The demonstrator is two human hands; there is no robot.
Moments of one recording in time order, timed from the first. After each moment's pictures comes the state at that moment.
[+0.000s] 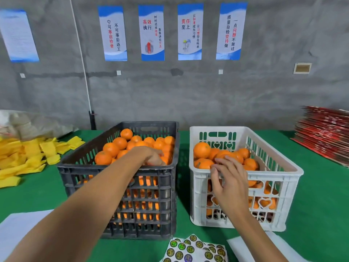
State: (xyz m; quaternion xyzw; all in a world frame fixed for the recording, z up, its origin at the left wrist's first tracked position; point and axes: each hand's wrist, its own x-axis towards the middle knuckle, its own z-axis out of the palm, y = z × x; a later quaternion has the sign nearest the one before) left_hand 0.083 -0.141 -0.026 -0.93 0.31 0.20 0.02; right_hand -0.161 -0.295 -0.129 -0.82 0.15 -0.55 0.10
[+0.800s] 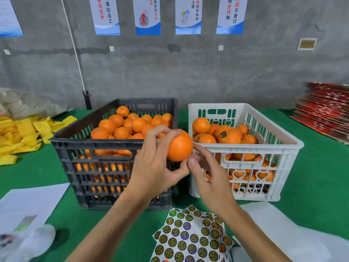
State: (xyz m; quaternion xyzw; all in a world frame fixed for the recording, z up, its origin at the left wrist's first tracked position) left_hand -0.080 -0.079 -0.097 -0.65 0.50 -0.41 -0.39; right_hand -0.188 -0.217 -0.134 -0.80 0.01 -0.40 0.45
